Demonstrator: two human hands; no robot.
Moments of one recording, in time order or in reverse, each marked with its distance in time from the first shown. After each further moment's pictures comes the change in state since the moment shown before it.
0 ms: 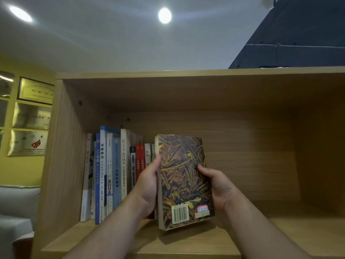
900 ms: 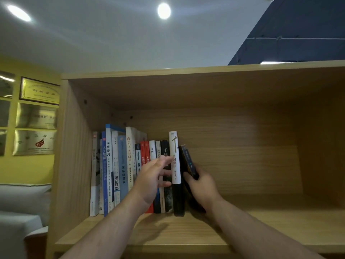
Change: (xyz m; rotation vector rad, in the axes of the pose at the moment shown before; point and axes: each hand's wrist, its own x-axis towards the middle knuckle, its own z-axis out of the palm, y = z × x) left_hand -0.014 0.007 -0.018 0.402 0.065 0.217; right_hand -0.004 0.033 0.033 -0.678 0.272 -0.290
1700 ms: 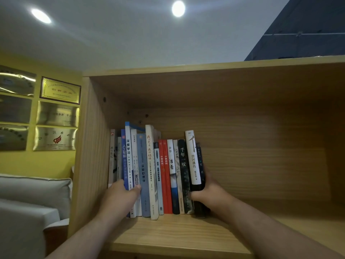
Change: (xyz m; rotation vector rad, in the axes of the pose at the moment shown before) left_hand -0.008 -0.061 -0.101 0.505 0.415 -0.276; right_hand 0.021 0.017 0.015 -0.084 -0.269 0.010
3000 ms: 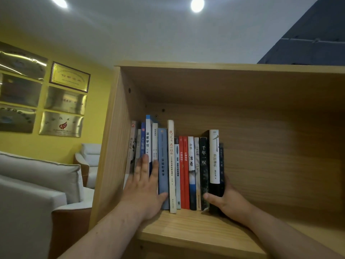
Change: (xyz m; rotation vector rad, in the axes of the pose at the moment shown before) left_hand -0.001 -0.003 0.004 0.816 -0.165 0.343; right_hand -0.021 -0.004 0.005 -0.362 0.041 0.098
